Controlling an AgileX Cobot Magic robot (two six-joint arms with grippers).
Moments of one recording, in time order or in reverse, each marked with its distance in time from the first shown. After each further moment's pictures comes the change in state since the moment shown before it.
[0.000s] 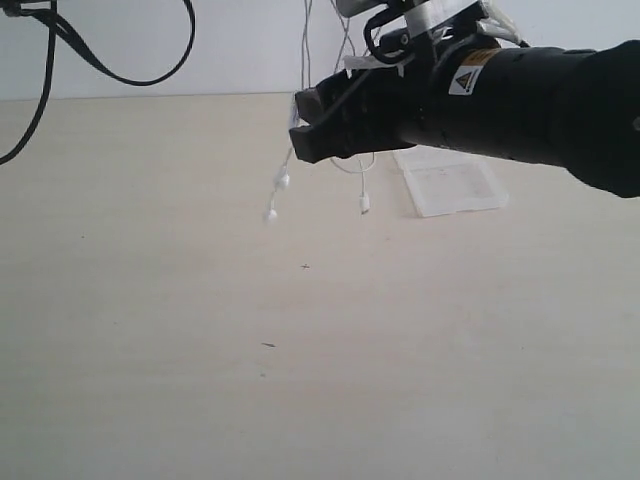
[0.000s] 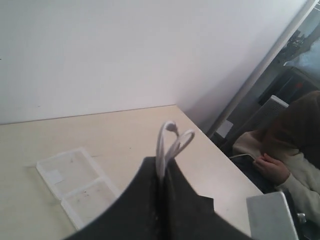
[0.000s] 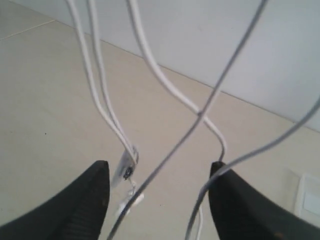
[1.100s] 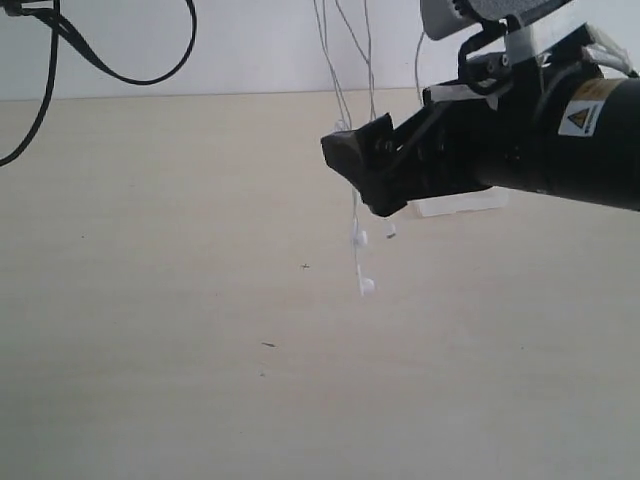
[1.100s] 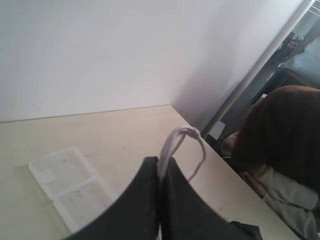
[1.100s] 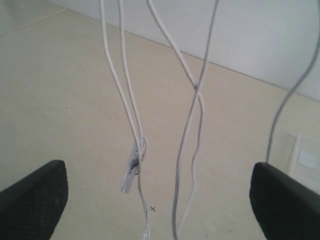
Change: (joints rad) left arm 0.000 0.000 0.000 -0.015 -0.016 0.000; right arm 0.000 -0.243 0.168 -0.018 0.107 0.055
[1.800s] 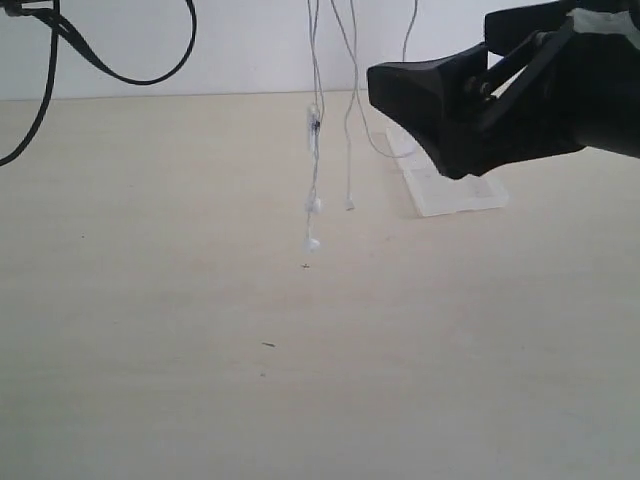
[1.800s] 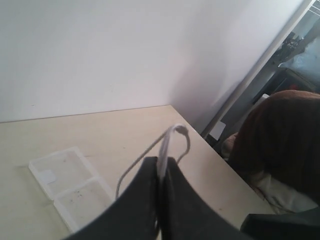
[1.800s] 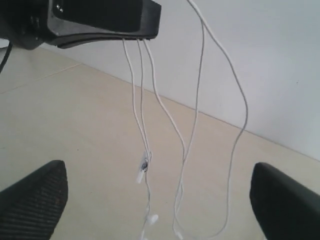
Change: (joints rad) left arm 0.000 0.000 0.000 0.000 -0.002 0.000; right arm 0.000 -0.249 0.020 -0.016 0.054 -0.024
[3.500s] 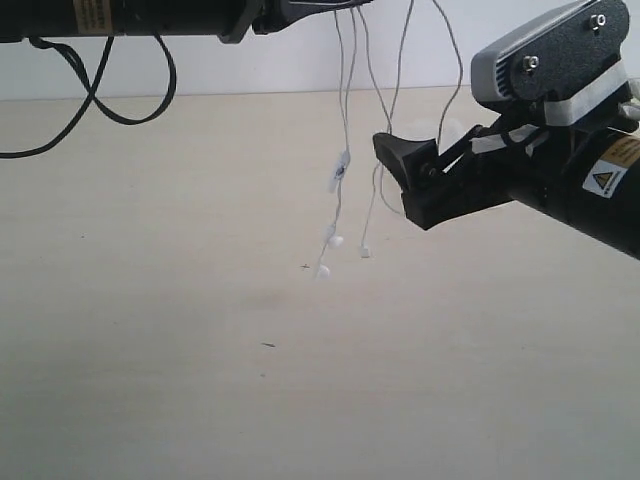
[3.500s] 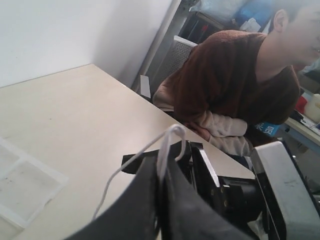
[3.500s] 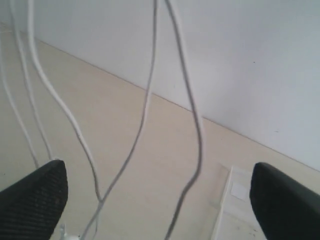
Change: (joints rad) left arm 0.151 0.107 0.000 0.180 -0.531 0.000; right arm -0.094 0.303 0.166 -0.098 -0.478 -0.038
